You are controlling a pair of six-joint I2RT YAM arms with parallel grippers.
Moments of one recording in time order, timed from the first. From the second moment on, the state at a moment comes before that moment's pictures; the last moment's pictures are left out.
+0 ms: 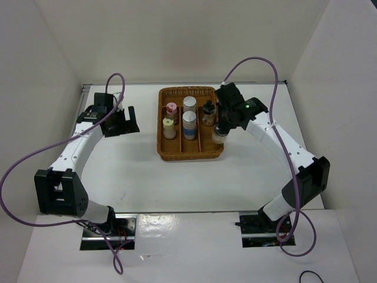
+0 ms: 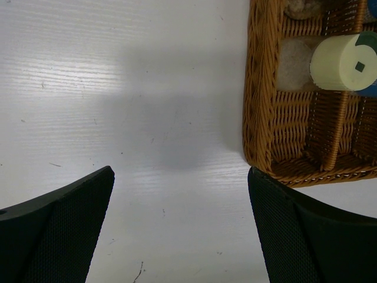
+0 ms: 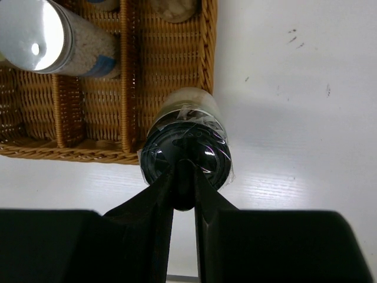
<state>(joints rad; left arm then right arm) -0.03 1.44 1.21 -0.68 0.14 -0.24 0.54 1.53 1.54 -0.95 0.29 0.41</state>
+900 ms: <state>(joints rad) -0.03 1.53 1.27 -0.68 0.13 -0.24 0.48 1.78 1.61 -0.76 0.22 0.32</state>
